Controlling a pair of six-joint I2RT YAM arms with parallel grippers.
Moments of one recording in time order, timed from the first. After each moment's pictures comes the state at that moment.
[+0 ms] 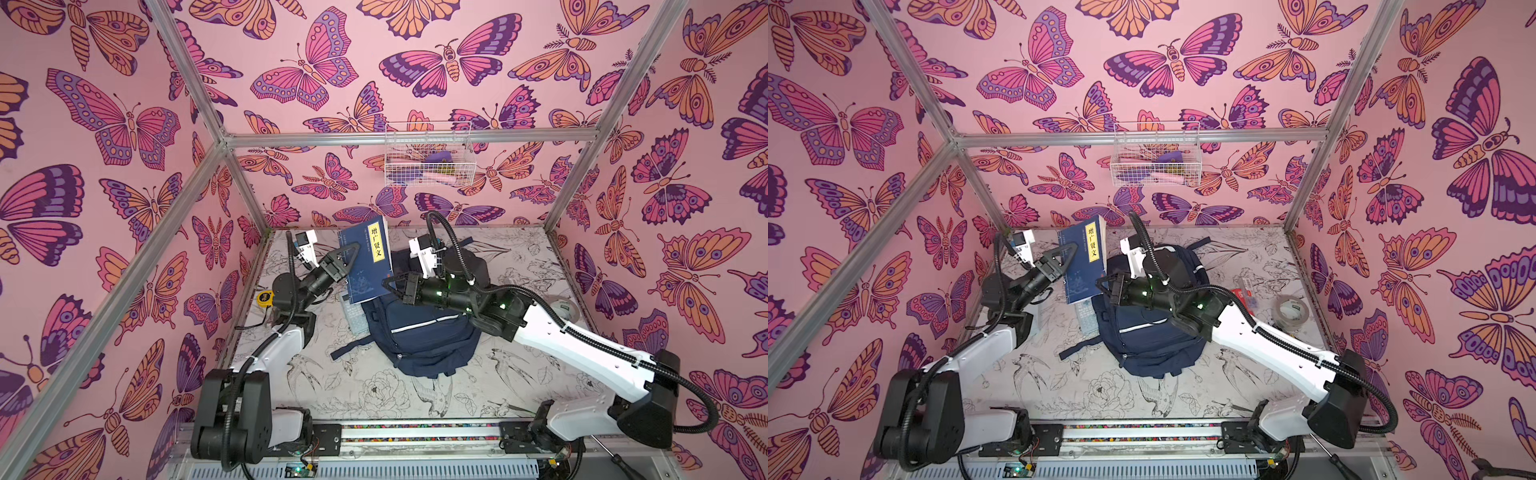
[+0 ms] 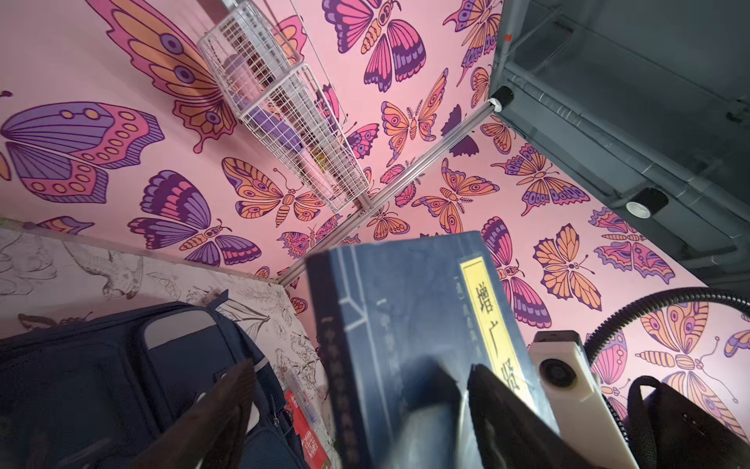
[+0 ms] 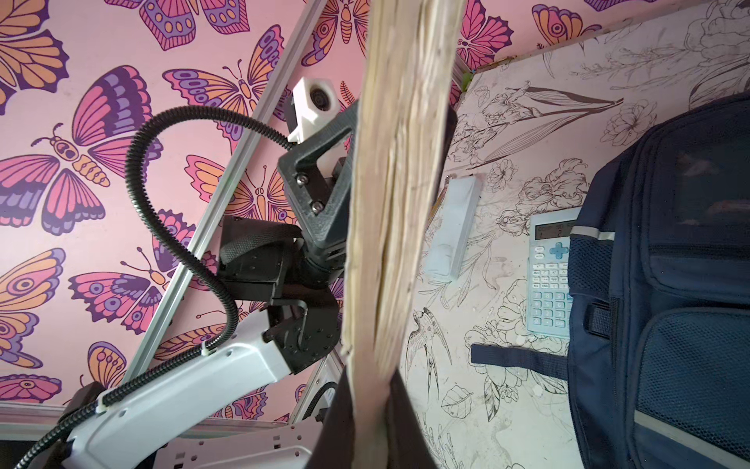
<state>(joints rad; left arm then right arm) -0.10 1.34 0.64 1.06 0.72 -1.14 0.93 1.39 1.30 -0.18 -0.21 0.86</state>
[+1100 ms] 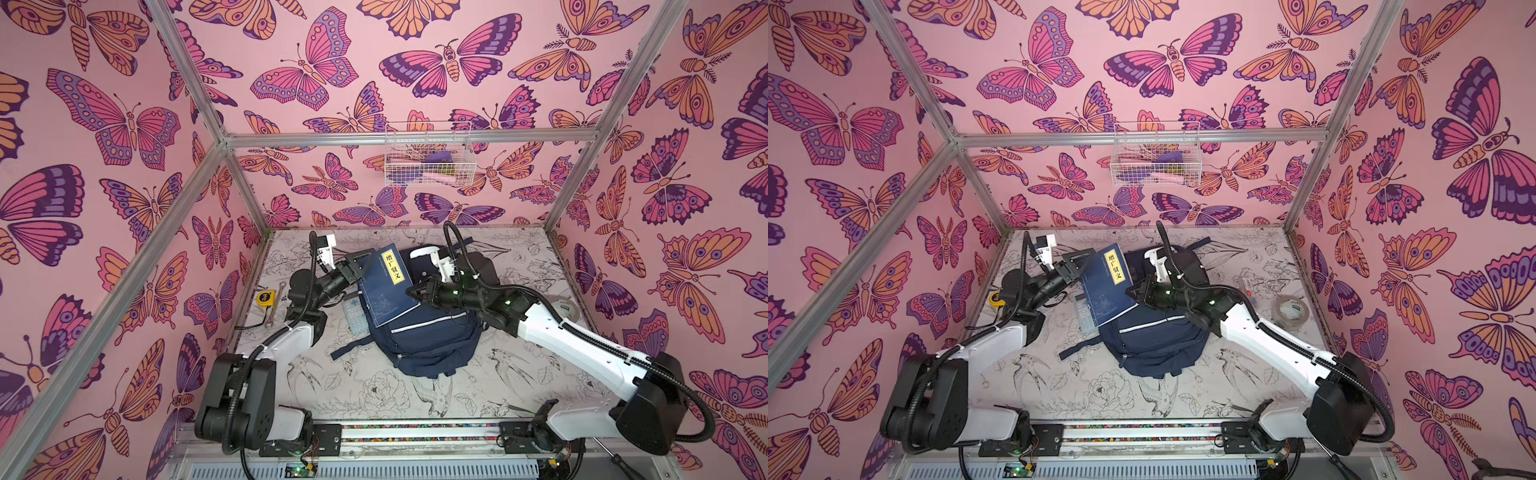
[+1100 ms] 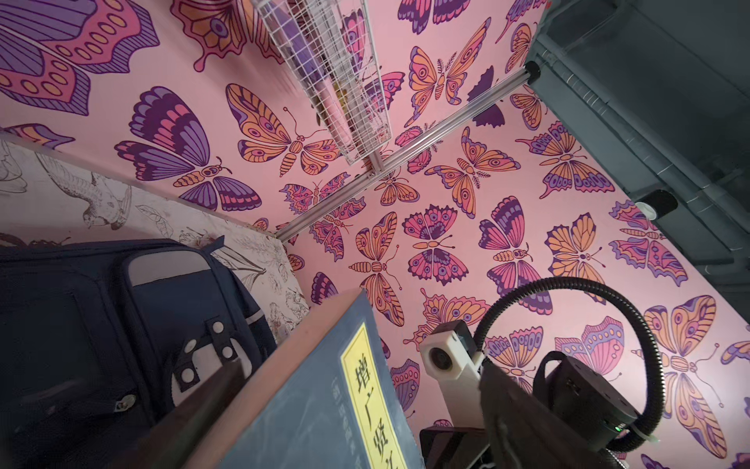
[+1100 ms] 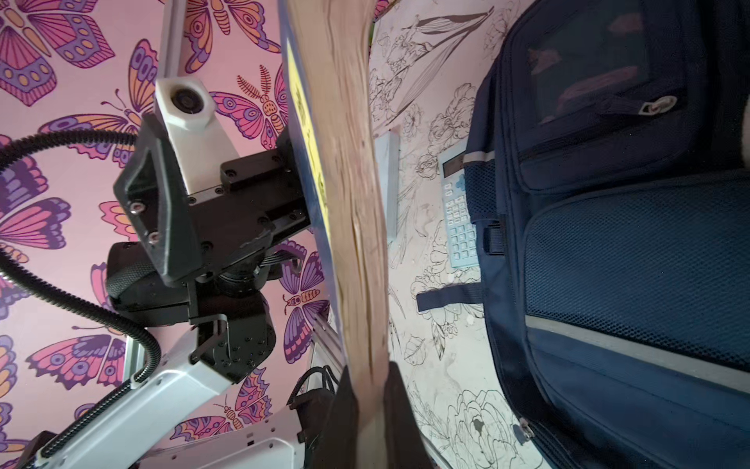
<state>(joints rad) -0.18 1.42 0.66 0.99 0.71 -1.15 0.73 1.36 1.11 -0.21 -0.37 1.00</state>
